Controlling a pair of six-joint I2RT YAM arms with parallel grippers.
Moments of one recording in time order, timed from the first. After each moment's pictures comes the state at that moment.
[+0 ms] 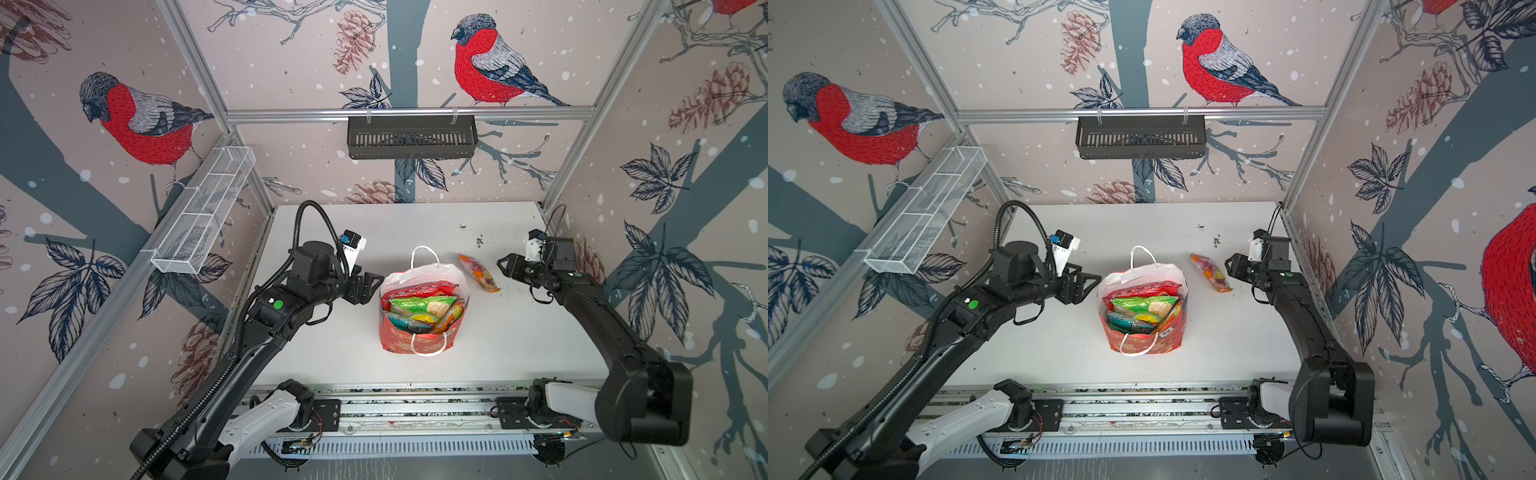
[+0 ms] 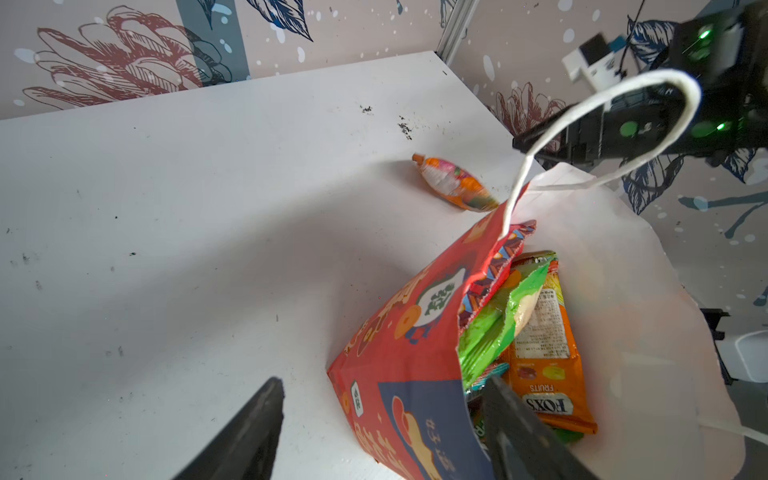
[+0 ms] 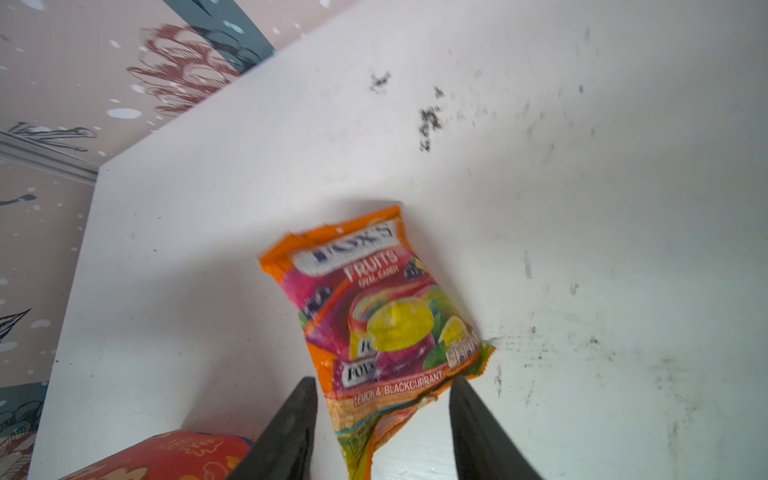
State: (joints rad) left arm -0.52 0.98 1.09 -0.69 0.28 -0.14; right arm -0.02 1.20 0.90 -0.42 -0.37 0.28
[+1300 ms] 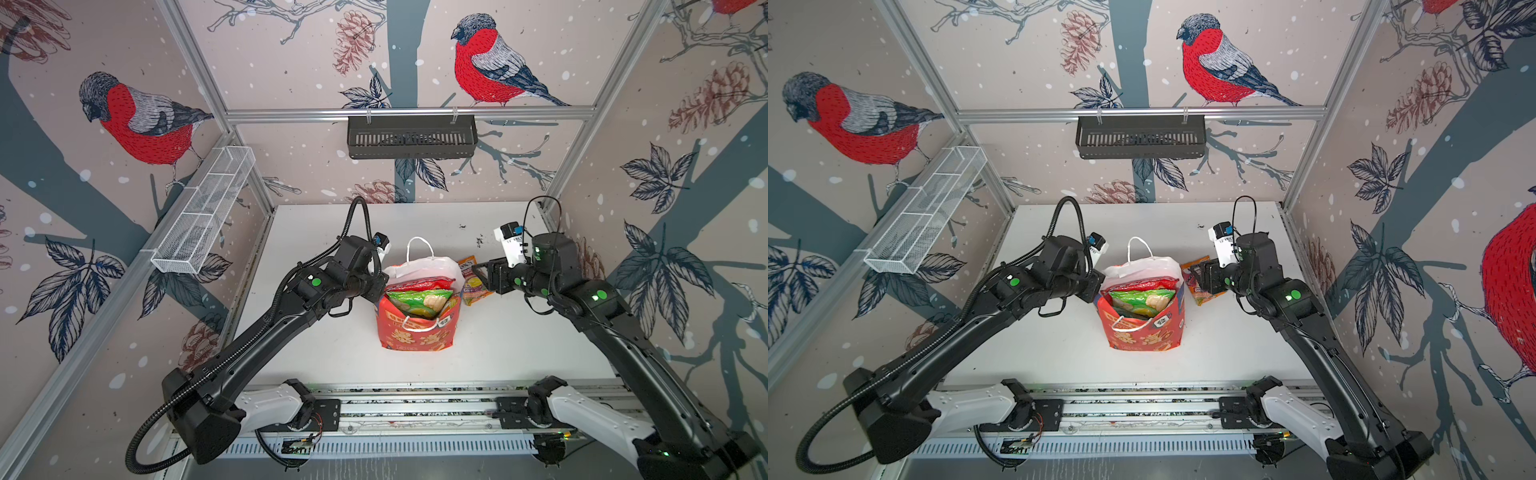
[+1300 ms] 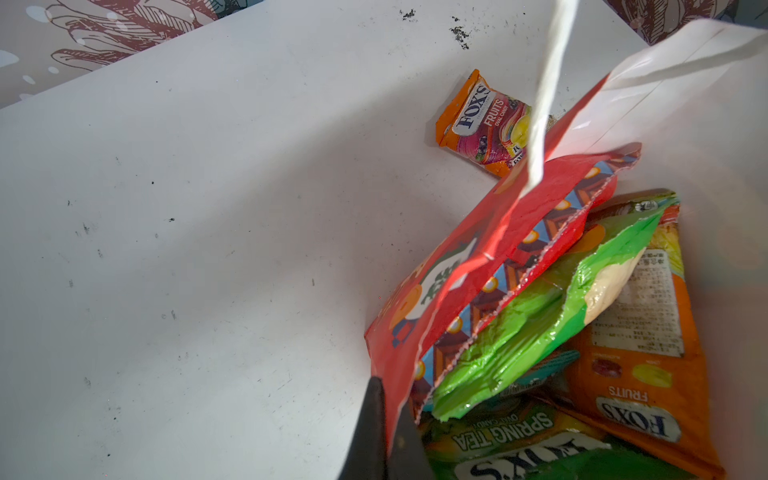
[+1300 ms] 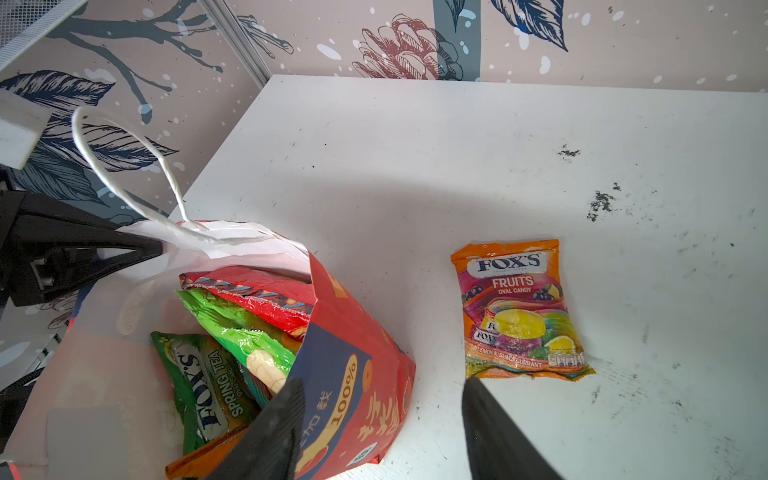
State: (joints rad) left arm -0.68 1.21 1.21 -0.81 -0.01 -0.10; right arm 0.43 0.97 1.13 -0.75 -0.25 0.18
